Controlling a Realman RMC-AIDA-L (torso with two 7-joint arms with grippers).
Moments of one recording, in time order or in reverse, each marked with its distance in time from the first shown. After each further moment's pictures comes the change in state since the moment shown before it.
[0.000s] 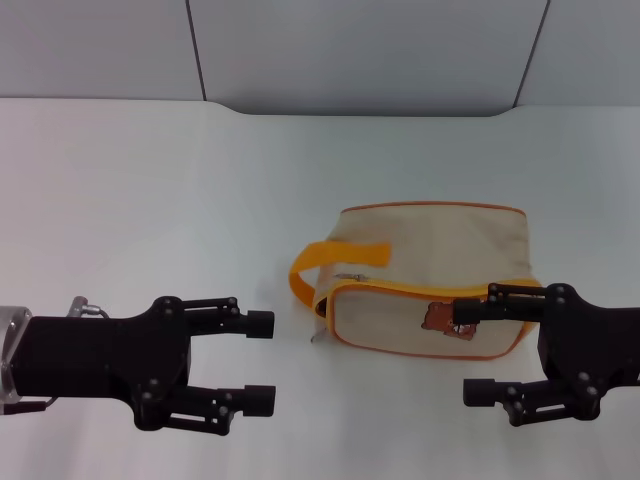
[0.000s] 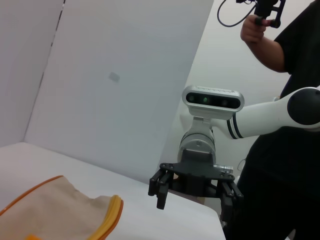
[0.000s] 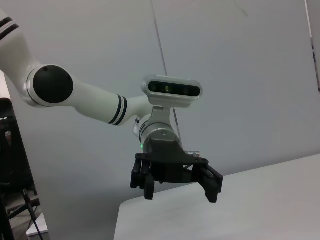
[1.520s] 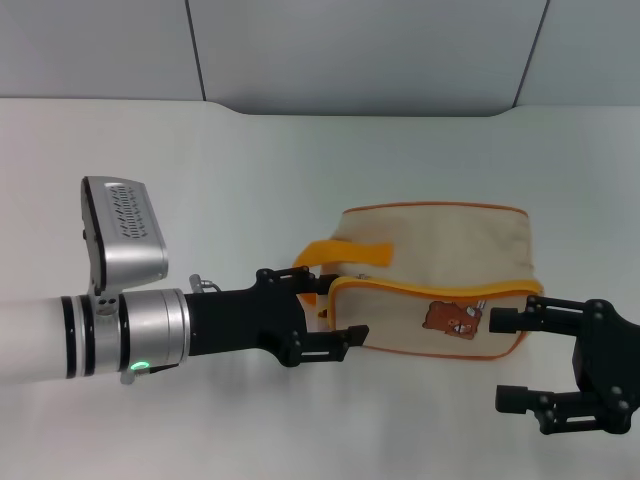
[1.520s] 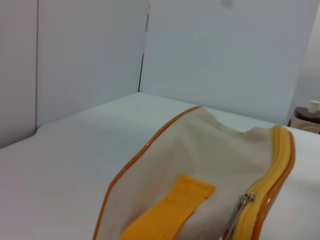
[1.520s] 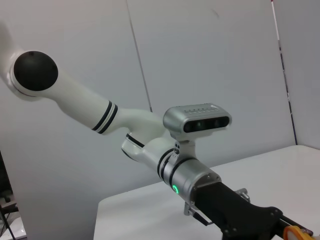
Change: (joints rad) left arm -0.171 -0.102 0.026 -0.302 -0.043 -0.661 0.299; right arm -0.071 -0.012 0.051 -0.008 -0.017 0.000 -0.024
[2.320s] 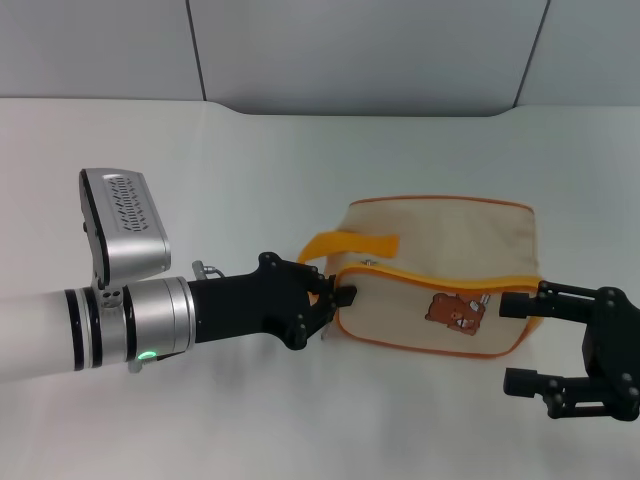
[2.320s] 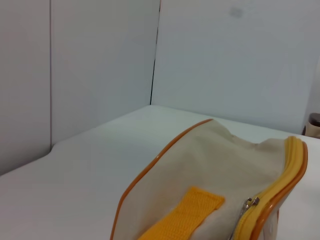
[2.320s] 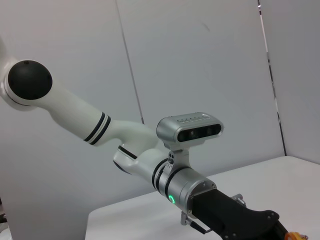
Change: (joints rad) left arm -0.013 0.001 -0.023 -0.030 -0.049 -0.009 0.068; right arm -0.004 -0.003 0.040 -0.001 0.006 -0.011 0.000
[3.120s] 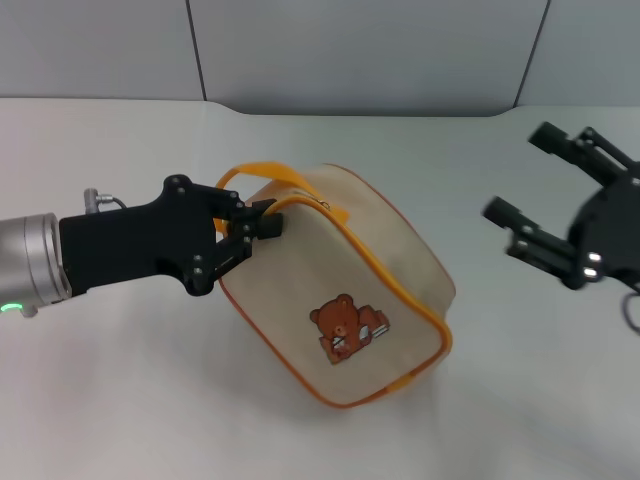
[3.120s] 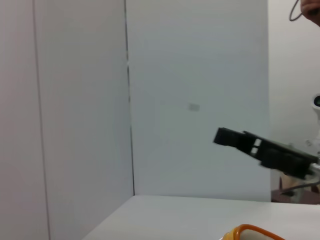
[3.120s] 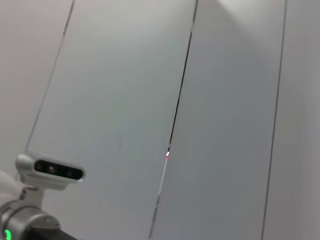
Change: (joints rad) left arm 0.122 0.064 -0.072 0.342 -0.020 0.418 -0.095; right arm 0.037 0.100 0.282 0.215 0.194 0.069 -0.619
